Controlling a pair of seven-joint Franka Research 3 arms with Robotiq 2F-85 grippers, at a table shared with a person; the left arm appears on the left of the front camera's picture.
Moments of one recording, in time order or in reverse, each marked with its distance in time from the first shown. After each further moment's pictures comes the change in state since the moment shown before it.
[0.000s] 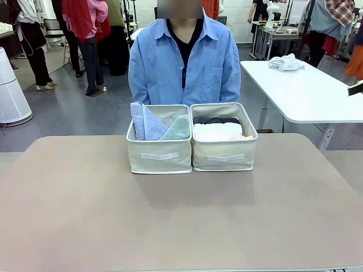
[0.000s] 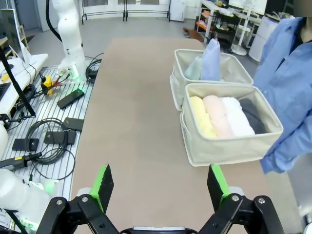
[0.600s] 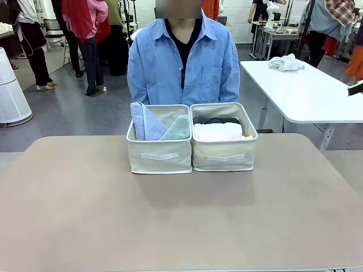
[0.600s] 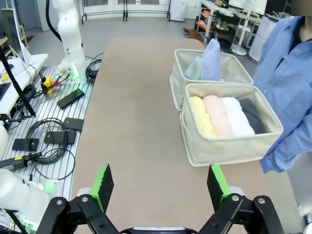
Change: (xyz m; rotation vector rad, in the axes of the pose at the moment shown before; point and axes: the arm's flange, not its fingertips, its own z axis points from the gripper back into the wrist) left arm 0.000 0.000 0.000 0.000 0.000 0.000; right arm 0.000 0.000 0.000 0.000 0.000 0.000
